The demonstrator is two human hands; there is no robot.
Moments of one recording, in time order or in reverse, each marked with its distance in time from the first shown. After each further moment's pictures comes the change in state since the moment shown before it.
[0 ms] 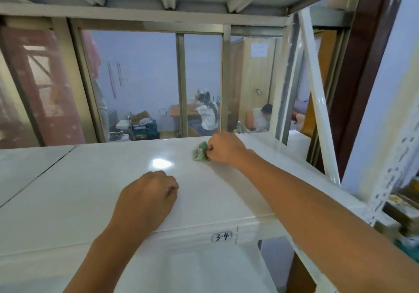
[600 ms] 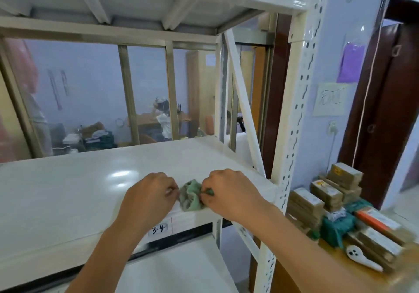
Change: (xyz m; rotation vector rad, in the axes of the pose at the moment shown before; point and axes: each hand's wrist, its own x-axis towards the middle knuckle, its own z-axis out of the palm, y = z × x) left_hand 0.011 0.111 0.027 -0.117 -0.121 0.121; right_hand -0.221 0.047 -0.040 0.033 0.149 -0.015
